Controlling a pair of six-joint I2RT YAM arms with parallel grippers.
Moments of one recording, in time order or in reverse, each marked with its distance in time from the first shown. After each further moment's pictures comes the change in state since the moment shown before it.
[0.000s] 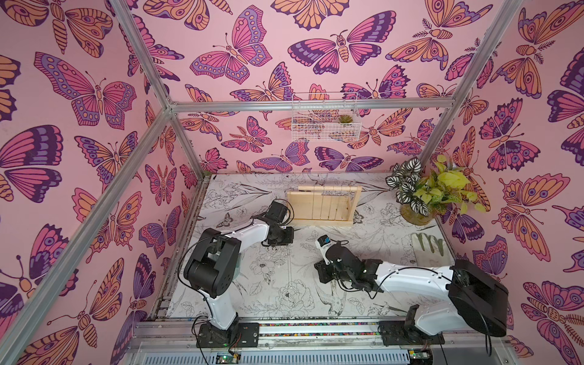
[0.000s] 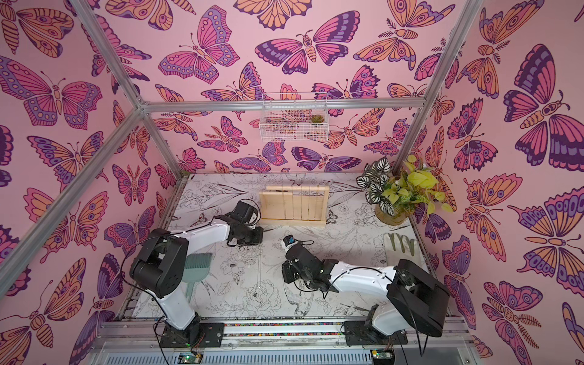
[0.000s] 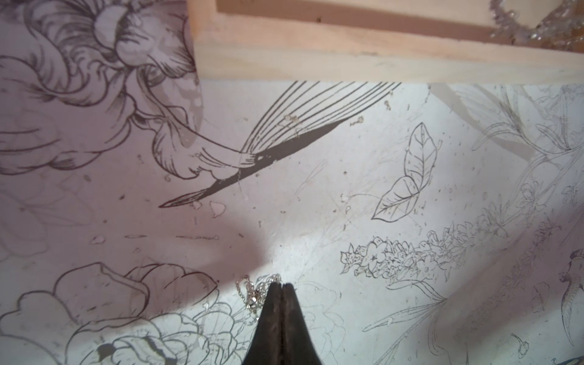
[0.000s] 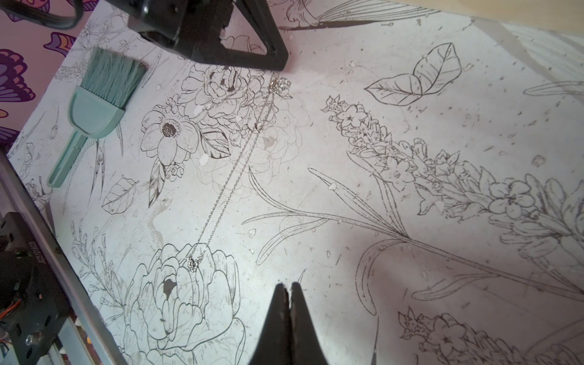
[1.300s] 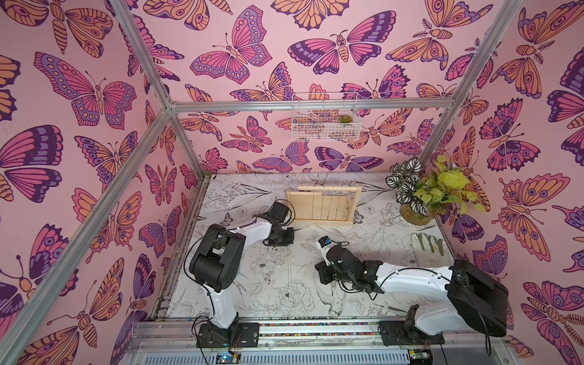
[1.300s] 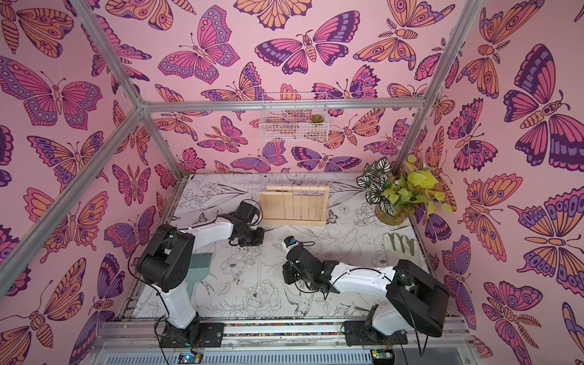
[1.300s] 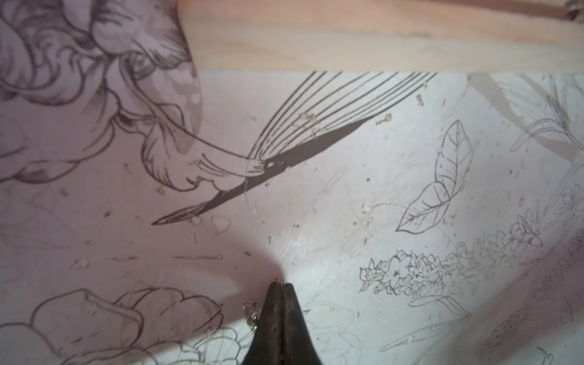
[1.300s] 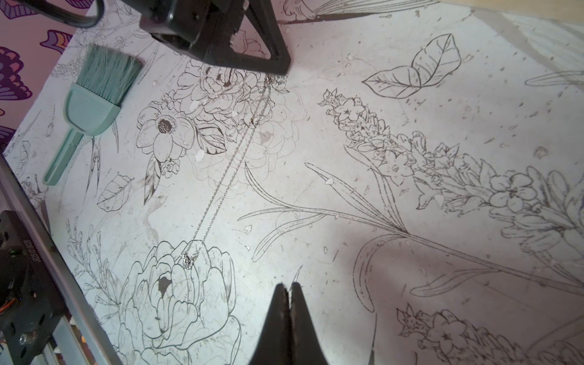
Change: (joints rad) left arm 0.000 0.069 0.042 -0.017 -0.016 0.014; right arm 0.000 0.000 -0.023 0.022 0.000 0.003
